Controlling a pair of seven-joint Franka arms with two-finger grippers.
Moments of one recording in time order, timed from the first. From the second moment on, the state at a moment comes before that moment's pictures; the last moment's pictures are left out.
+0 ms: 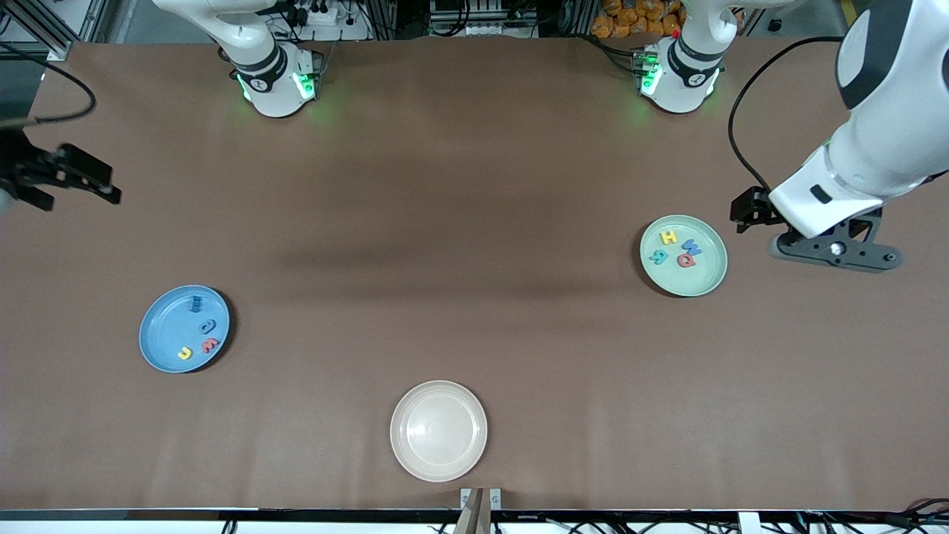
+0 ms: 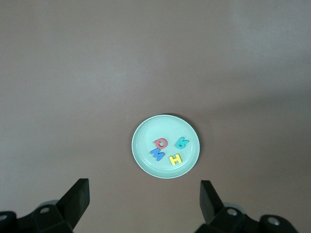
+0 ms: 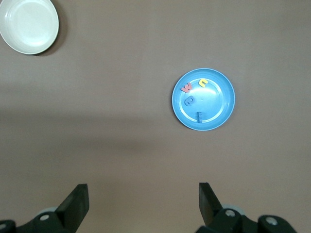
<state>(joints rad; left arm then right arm) -0.10 0.17 -0.14 -1.46 0.11 1.55 -0.03 0.04 0.03 -0.06 -1.44 0.05 1.48 -0.08</state>
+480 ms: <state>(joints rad) -0.08 0.16 -0.13 -1.46 0.00 1.55 -0.12 0.03 0.00 -0.06 -1.44 0.02 1.46 -0.08</state>
